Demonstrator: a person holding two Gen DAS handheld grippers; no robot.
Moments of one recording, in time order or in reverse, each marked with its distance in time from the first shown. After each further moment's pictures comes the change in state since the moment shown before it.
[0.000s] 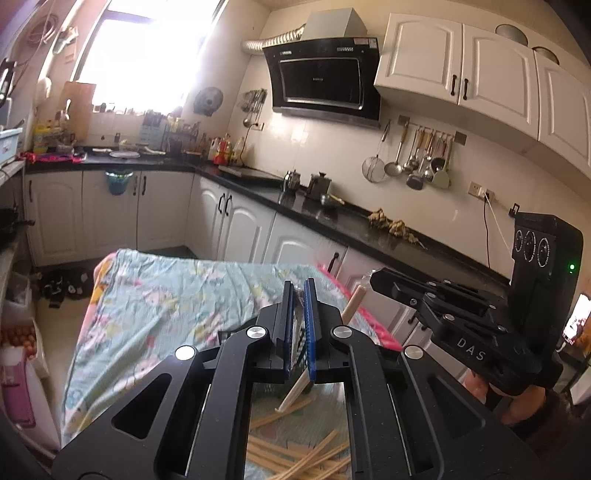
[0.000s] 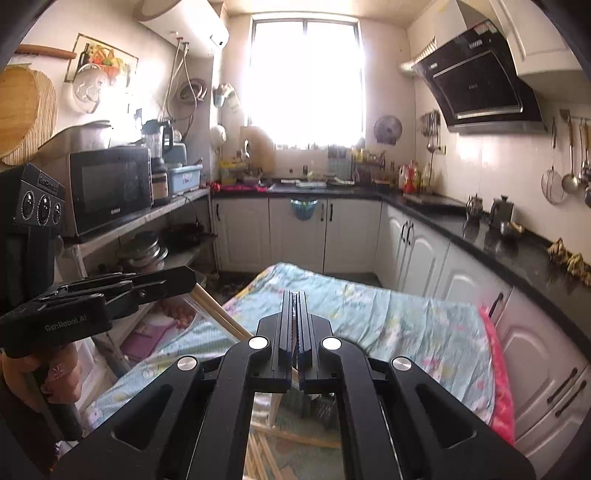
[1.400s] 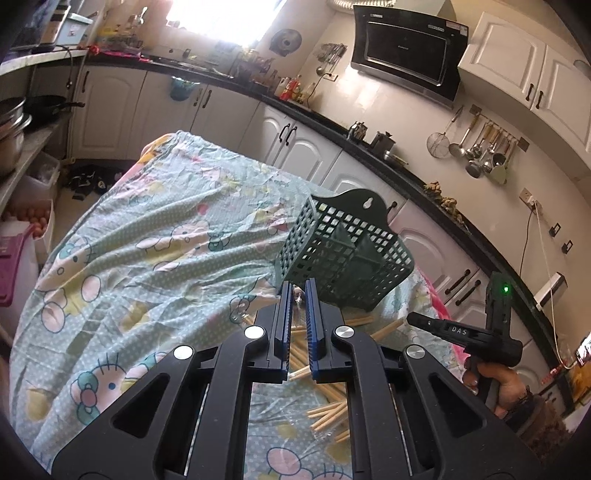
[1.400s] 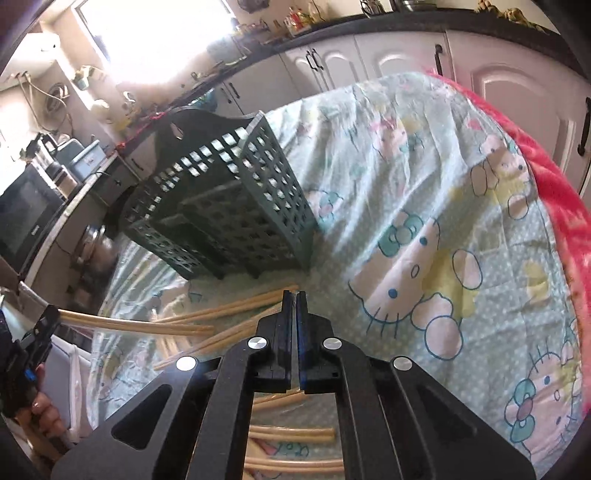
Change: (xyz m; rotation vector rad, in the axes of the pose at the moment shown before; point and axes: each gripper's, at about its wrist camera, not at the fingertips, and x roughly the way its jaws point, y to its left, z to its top) left arm 0.007 0.094 -0.153 -0.271 0.160 0.114; right arm 0.074 -0.101 -0.216 0.565 0.434 -0.062
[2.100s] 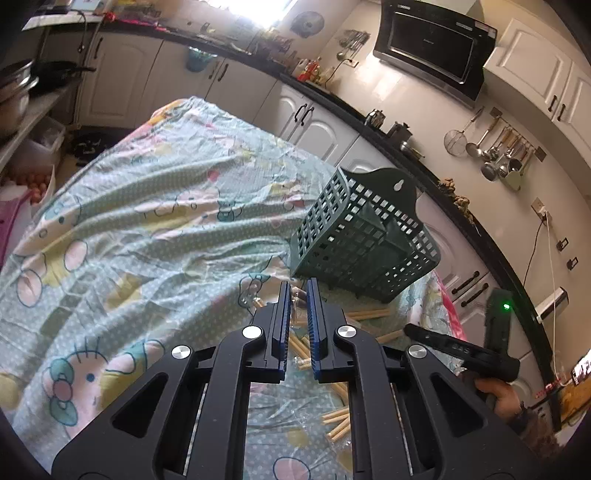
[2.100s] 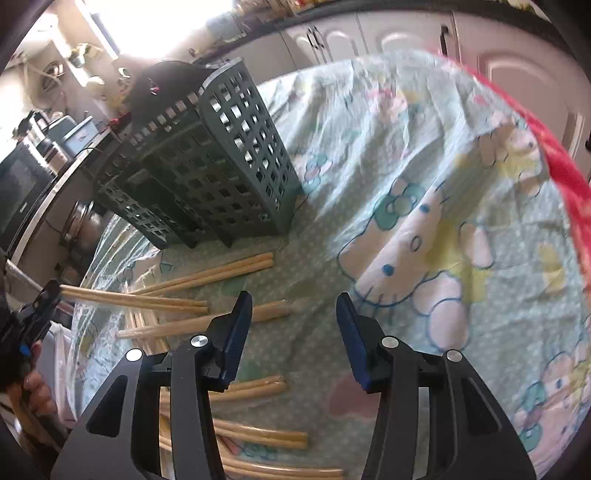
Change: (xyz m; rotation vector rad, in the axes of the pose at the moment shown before) left arm 0.036 0.024 -0.012 -0.087 0.067 0.013; right arm 0.048 -0.017 -0.018 0.022 0.135 -0.034
